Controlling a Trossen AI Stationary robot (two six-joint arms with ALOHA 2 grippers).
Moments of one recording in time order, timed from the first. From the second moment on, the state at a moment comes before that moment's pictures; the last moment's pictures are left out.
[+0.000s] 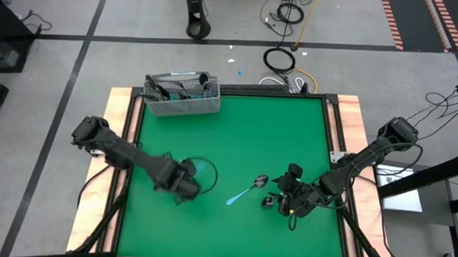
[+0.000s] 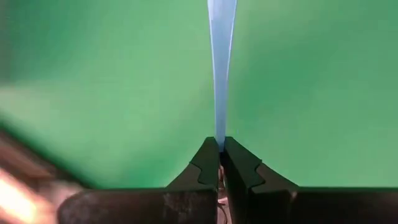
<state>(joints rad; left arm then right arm) -0.40 1.65 1.31 -1.33 -0.15 -0.92 0.64 1.35 0.65 -0.26 0.63 0.80</state>
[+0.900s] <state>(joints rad) 0.35 1.74 1.64 -1.42 -1.16 0.72 0.64 1.35 0.65 -0.26 0.63 0.78</state>
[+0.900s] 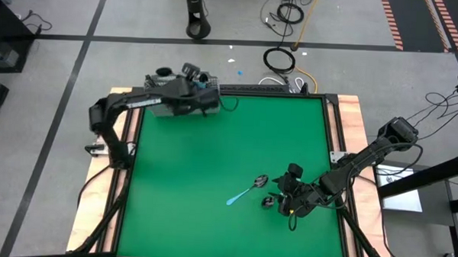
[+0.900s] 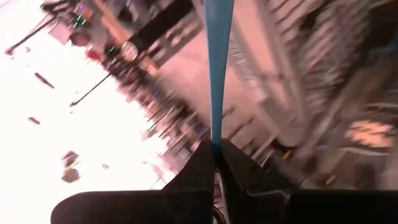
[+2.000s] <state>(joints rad) 0.38 1.99 1.64 -1.00 -1.17 1.28 0.64 1.35 0.65 -0.27 0.68 0.74</state>
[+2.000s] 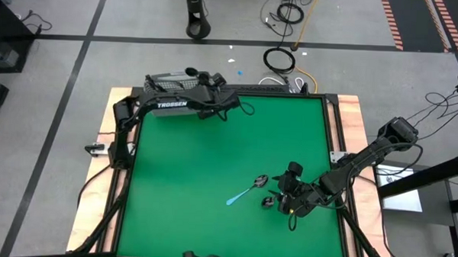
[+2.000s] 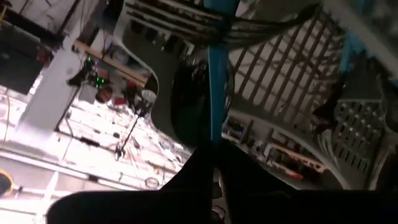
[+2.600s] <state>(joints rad) 0.37 1.98 1.64 -0.98 -1.25 1.26 0.64 1.35 0.65 -0.27 0.68 0.75</state>
